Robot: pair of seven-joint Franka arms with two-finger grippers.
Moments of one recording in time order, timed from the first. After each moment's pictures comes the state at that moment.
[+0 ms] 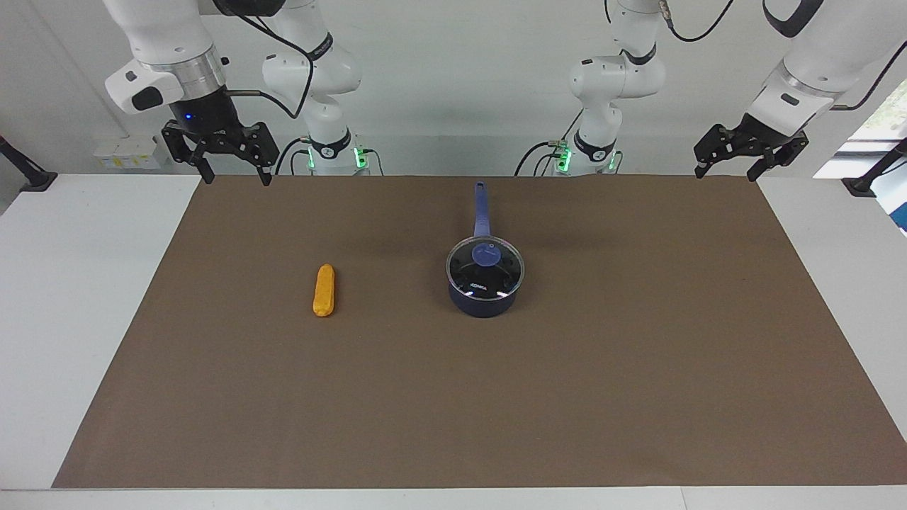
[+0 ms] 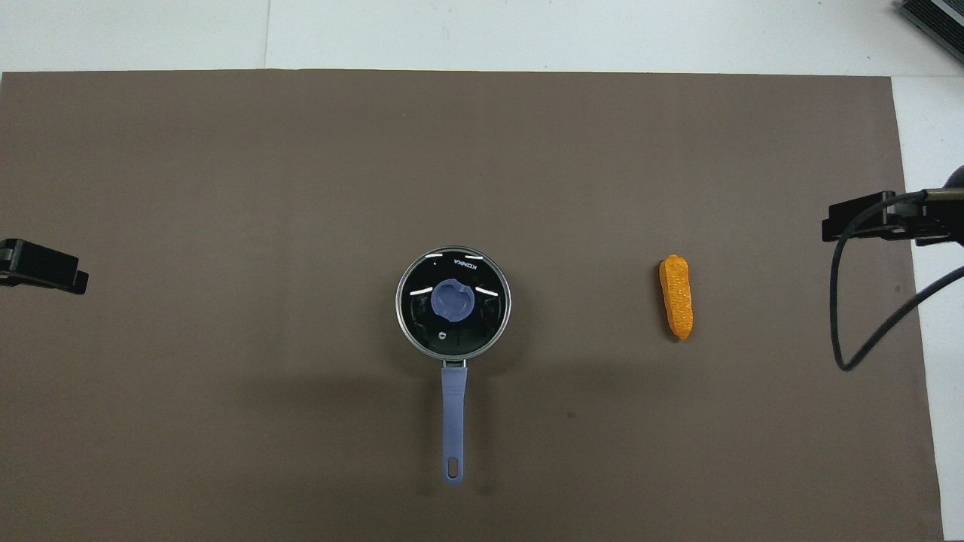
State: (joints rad) left arm 0.01 -0.02 -0.03 -1.53 -0.02 1.42 0.09; right arm 0.05 0.00 -0.01 -1.49 -0.01 1.55 0.10
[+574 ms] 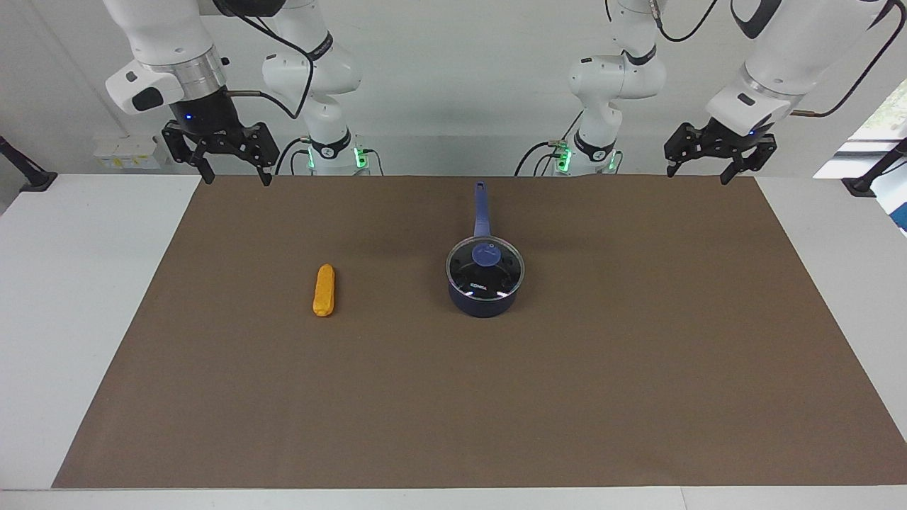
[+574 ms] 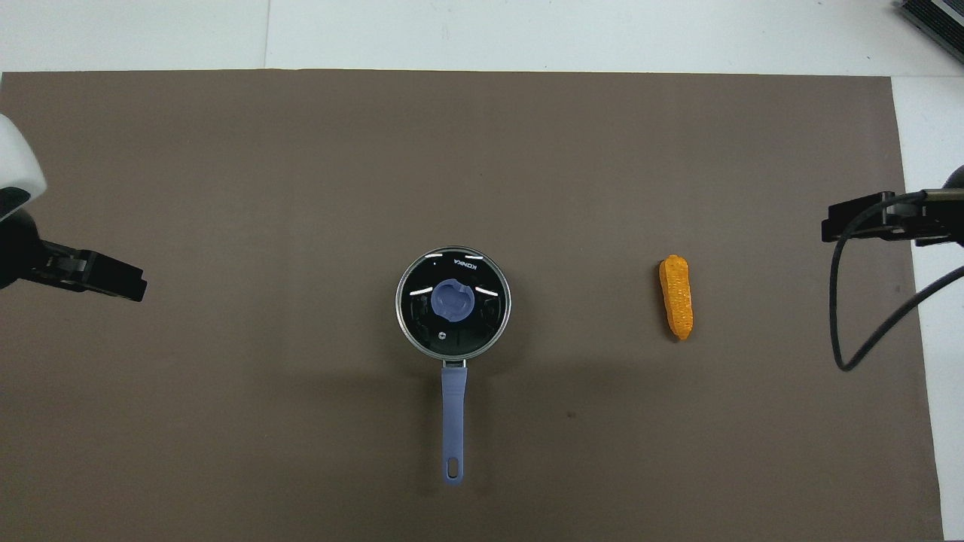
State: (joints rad) left arm -0.10 -0.02 -0.04 -1.55 -0.03 1.44 0.12; right arm 0.05 0.00 -0.01 -1.49 -0.01 1.55 0.10
